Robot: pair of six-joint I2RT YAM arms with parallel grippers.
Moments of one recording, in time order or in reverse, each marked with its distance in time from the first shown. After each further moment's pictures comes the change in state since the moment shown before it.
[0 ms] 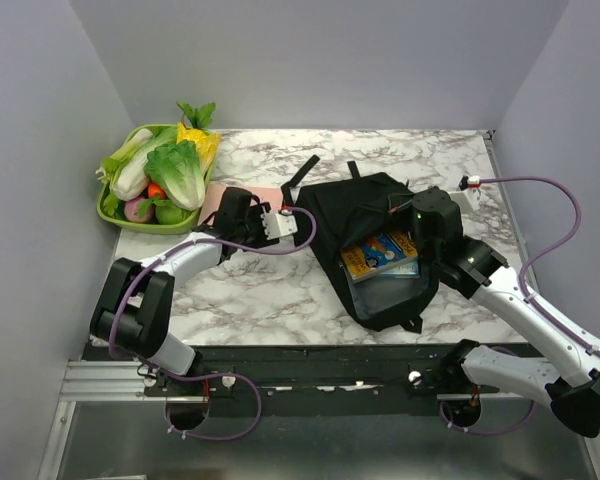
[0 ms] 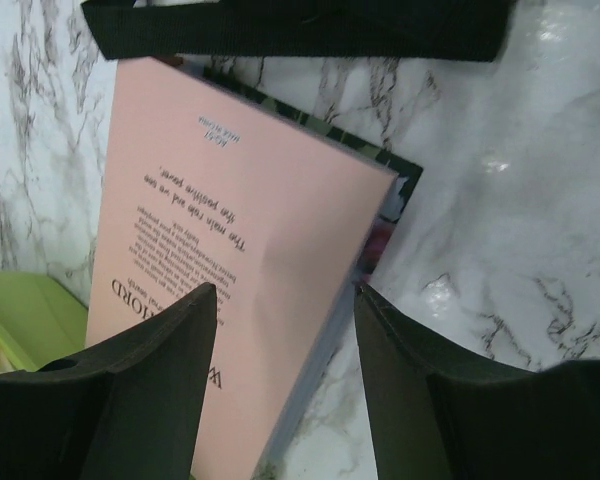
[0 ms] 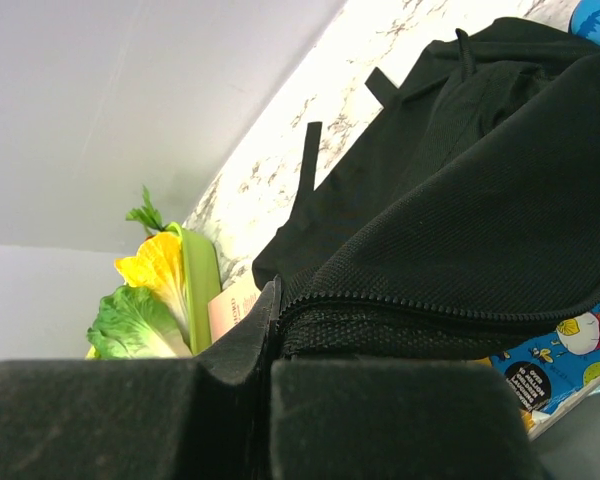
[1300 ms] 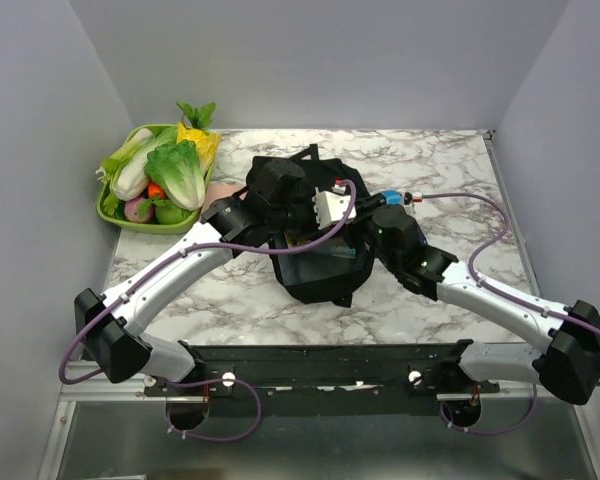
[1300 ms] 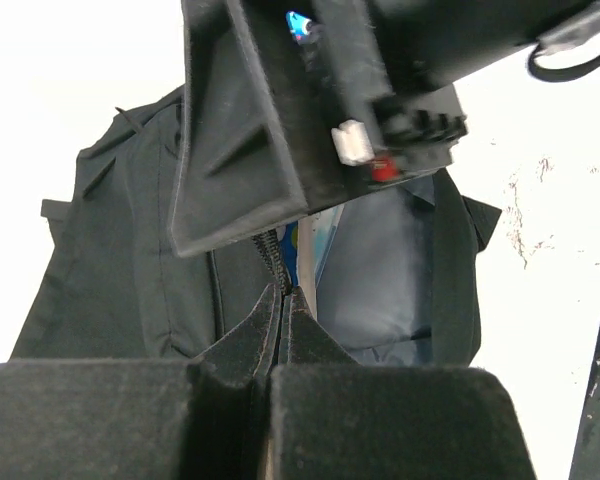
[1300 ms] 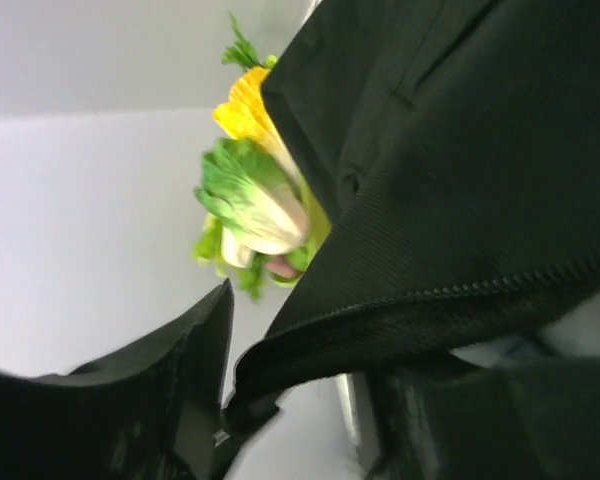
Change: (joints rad) left arm -0.428 -0.126 0.545 -0.521 0.096 -0.405; right arm 0.150 0.158 -0.168 0.400 -0.263 0.326
